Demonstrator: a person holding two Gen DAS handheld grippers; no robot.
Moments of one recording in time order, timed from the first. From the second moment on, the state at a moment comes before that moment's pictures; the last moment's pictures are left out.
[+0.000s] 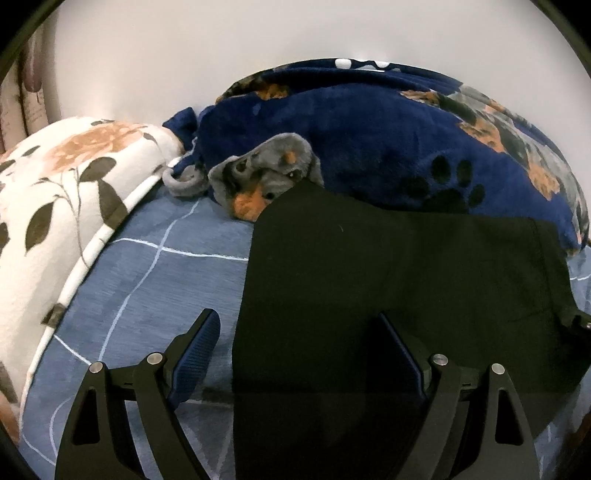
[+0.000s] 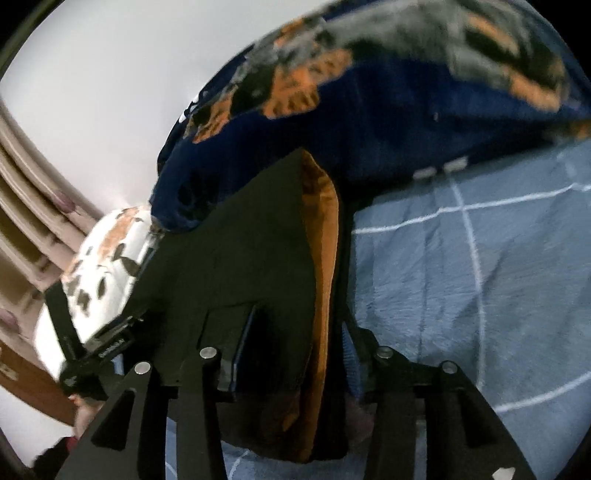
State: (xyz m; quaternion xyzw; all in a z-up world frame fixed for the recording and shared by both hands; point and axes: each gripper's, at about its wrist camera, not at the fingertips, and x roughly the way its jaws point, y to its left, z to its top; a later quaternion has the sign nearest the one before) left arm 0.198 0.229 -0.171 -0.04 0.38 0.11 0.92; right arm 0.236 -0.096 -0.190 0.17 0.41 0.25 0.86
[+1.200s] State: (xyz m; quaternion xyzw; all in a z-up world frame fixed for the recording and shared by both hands) left arm 0.076 0.167 -0.076 0.02 0.28 0.09 0.96; right arm 0.110 -0.076 -0.117 0.08 0.35 0.20 0.91
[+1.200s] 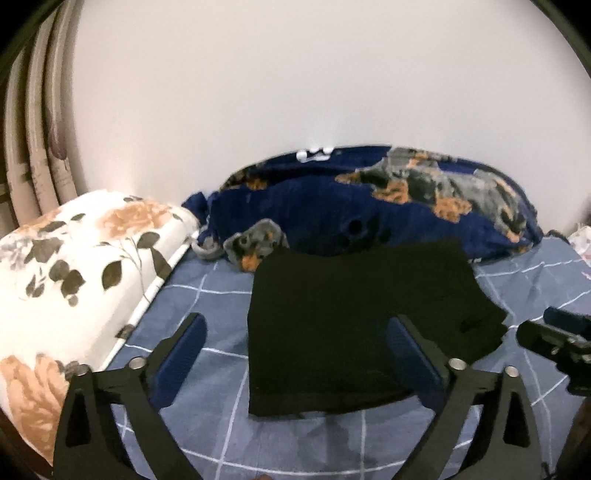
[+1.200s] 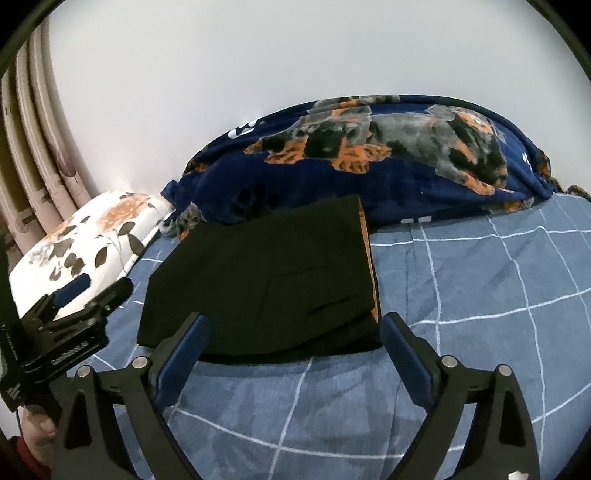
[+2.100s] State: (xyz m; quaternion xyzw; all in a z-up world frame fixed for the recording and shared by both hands) left arm 0.027 0.149 -0.015 0.01 0.24 0.07 0.97; right arm 0.071 -0.090 -0.082 0.09 0.32 0.20 0.92
